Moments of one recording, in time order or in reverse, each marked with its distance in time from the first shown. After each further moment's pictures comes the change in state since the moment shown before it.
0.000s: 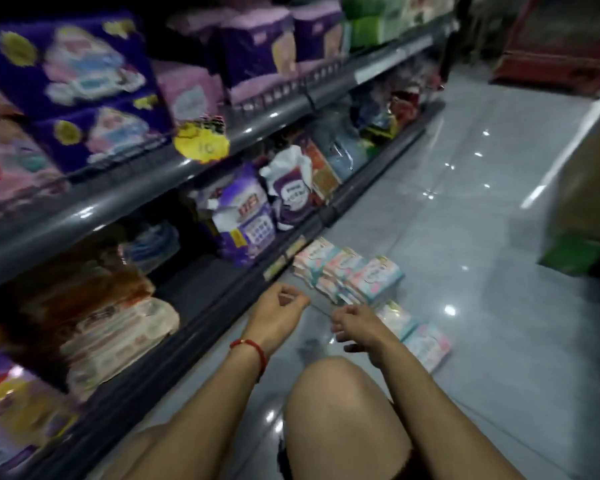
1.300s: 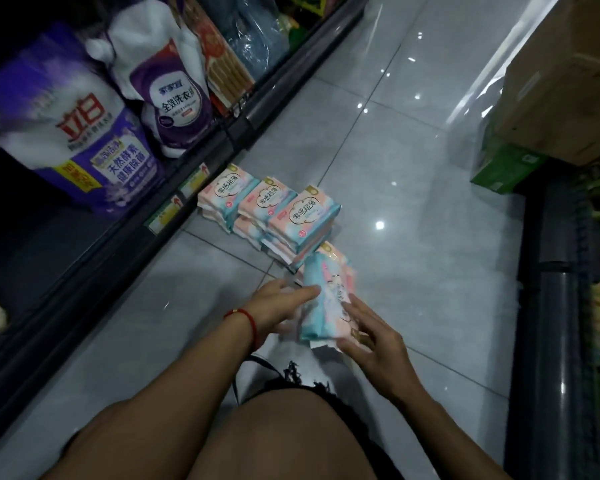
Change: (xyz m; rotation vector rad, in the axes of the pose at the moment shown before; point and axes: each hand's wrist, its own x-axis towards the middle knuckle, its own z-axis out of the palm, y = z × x) left_hand 0.084 -0.060 0.174 -0.118 -0.565 -0.433; right_hand 0.023 0.205 -0.105 -0.115 0.272 -0.378
